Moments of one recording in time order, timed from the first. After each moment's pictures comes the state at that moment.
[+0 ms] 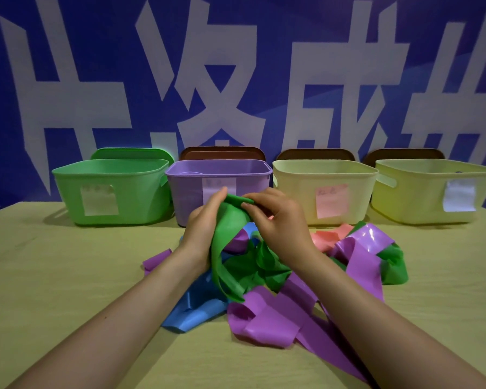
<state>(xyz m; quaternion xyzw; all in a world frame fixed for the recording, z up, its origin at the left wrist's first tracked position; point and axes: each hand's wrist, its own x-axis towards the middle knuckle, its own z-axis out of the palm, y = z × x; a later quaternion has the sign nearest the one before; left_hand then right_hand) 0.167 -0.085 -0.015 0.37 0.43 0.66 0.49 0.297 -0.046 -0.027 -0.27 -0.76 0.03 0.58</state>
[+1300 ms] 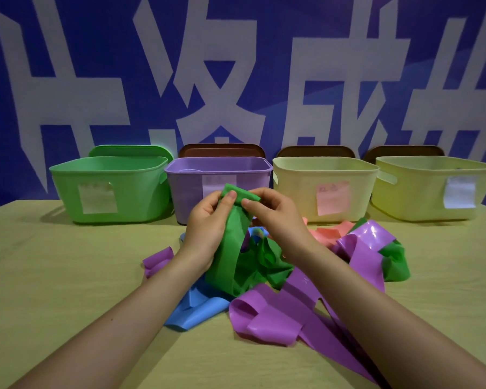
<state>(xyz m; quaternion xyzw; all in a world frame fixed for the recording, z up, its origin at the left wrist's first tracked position) 0.168 -0.079 -0.028 0.49 0.40 0.69 0.36 0.290 -0.060 -0.016 -0.31 -0.65 0.45 0.54</state>
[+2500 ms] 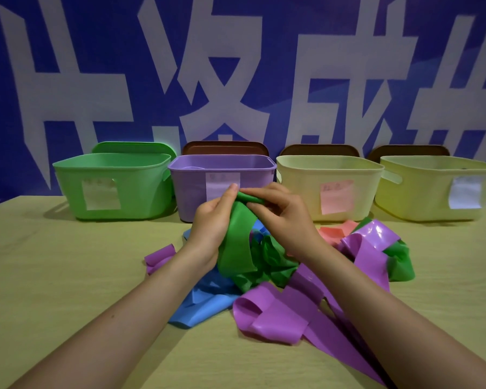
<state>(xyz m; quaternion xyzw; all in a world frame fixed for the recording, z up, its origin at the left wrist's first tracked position) 0.172 -0.087 -0.018 0.42 0.44 0.67 0.43 0.299 -0.053 -0.023 -0.26 -0.78 0.18 0.55</state>
